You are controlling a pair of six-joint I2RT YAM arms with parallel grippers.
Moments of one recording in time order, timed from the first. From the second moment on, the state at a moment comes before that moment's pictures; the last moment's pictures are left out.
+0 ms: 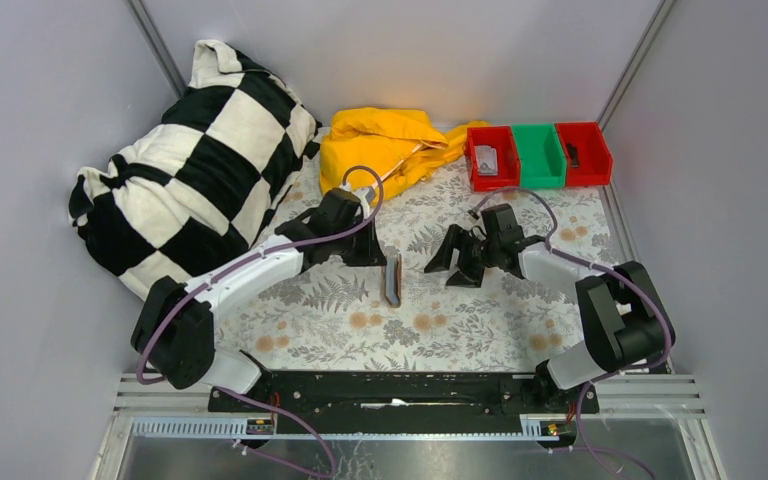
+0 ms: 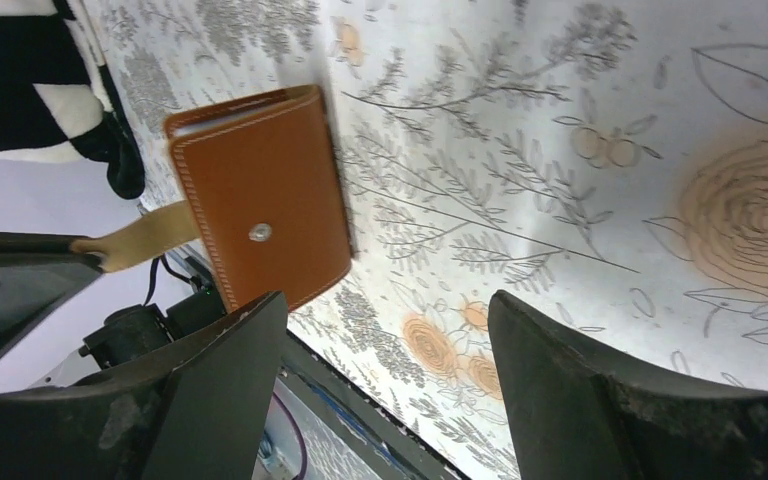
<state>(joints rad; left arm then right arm) -0.64 1.43 1.00 -0.40 0.24 -0.60 0.36 1.53 0.71 -0.15 -0.56 0.76</state>
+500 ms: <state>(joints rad) -0.60 1.35 0.87 -0.42 0.24 -0.60 0.59 1.49 0.80 -0.17 -0.45 0.83</state>
